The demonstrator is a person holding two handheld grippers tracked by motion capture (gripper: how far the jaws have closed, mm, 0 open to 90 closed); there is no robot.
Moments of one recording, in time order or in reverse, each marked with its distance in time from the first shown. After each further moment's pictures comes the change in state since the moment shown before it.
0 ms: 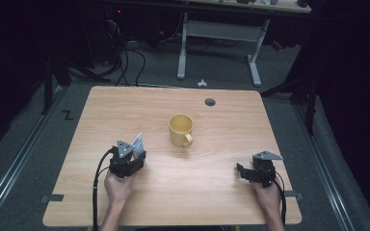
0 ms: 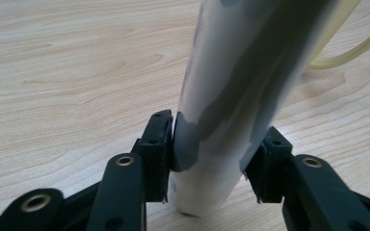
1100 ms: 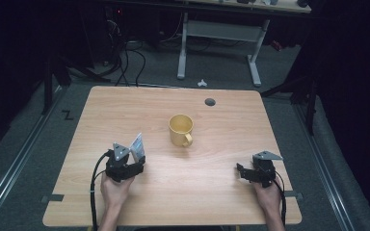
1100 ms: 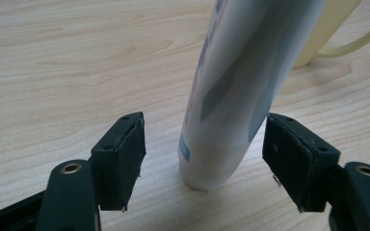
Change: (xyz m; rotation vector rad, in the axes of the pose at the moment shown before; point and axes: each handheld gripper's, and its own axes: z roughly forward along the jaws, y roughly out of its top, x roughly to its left) left arm 0.003 -0.005 -0.010 0.021 0.018 -0.023; right arm 0.000 0.000 0.000 0.000 0.000 0.000
